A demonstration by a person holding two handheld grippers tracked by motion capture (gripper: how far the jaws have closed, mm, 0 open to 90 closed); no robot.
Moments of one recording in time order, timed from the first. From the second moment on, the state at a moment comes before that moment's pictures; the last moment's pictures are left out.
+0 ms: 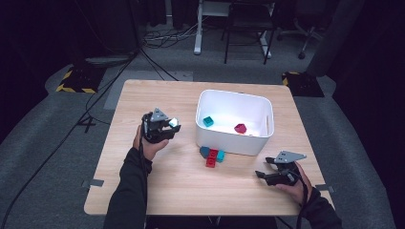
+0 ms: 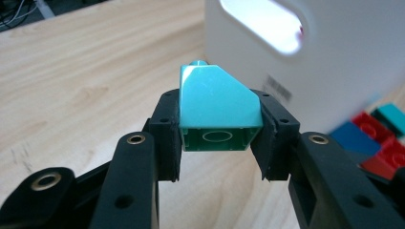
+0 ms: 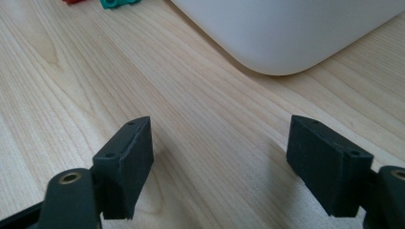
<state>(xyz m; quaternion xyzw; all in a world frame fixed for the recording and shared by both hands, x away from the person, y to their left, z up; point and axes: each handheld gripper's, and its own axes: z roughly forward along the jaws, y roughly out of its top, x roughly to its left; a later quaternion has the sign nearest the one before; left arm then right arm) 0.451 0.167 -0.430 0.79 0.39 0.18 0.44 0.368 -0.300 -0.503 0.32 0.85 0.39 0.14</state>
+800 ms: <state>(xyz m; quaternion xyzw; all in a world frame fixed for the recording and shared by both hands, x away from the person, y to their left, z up) 0.471 0.134 -0.347 0.77 0.36 0.20 0.50 0.368 -0.300 -0.503 0.32 0.85 0.39 0.14</state>
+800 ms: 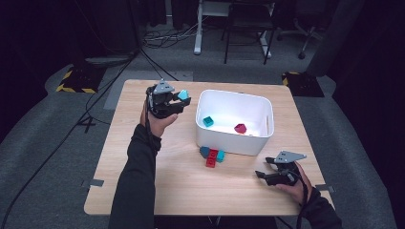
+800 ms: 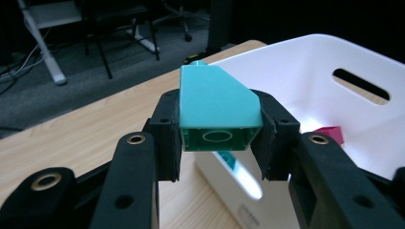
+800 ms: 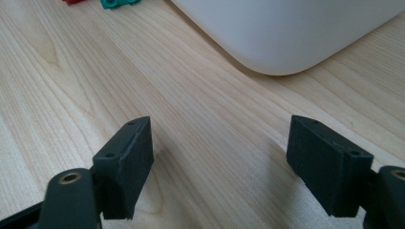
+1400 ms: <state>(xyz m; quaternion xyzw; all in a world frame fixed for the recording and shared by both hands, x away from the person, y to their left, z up) 0.466 0.037 -0.339 0.81 0.27 0.16 0.50 0.368 -0.300 -0.503 0.32 0.85 0.39 0.15</state>
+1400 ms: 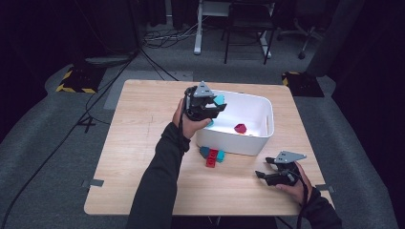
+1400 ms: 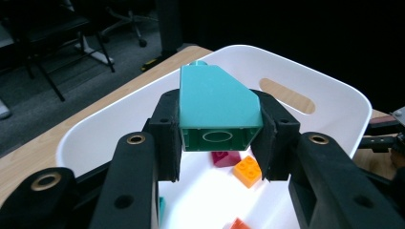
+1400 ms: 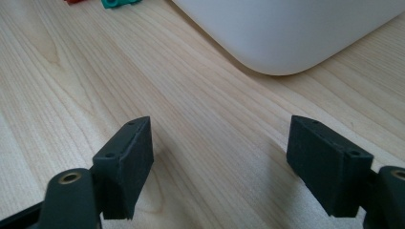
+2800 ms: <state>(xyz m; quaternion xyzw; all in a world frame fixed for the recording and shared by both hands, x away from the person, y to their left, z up) 0.458 0.078 -0.330 0.77 0.35 0.22 0.48 0.368 -0.300 -0.503 0.32 0.85 0.39 0.14</state>
